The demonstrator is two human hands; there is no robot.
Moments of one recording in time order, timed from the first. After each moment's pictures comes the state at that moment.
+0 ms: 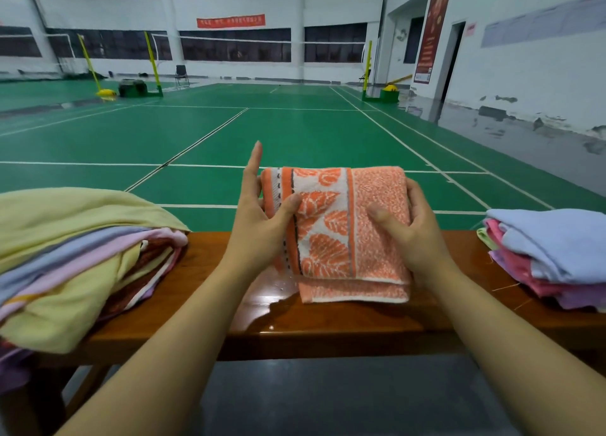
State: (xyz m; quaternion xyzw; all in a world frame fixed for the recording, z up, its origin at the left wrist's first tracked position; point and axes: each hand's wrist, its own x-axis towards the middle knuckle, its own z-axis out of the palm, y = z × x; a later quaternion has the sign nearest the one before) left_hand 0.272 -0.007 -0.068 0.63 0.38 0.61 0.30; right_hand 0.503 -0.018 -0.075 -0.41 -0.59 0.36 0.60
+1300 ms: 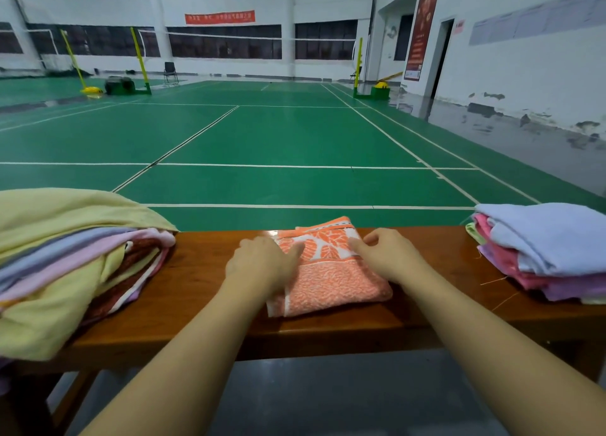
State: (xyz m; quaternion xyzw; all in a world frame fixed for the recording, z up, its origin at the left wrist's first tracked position) left_hand 0.289 0.020 -0.115 0.64 0.75 0.11 0.10; right_hand 0.505 0.004 -0.102 -0.75 -0.61 0.15 0.20
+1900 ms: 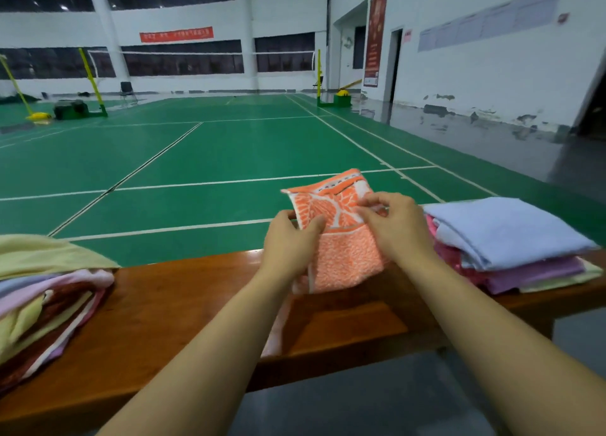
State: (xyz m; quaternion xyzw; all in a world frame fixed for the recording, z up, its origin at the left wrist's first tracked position) left_hand 0.407 0.040 -0.086 0.60 0.51 0.48 0.38; right_hand 0.580 0.001 -0.064 -0.68 -0.56 0.06 0.47
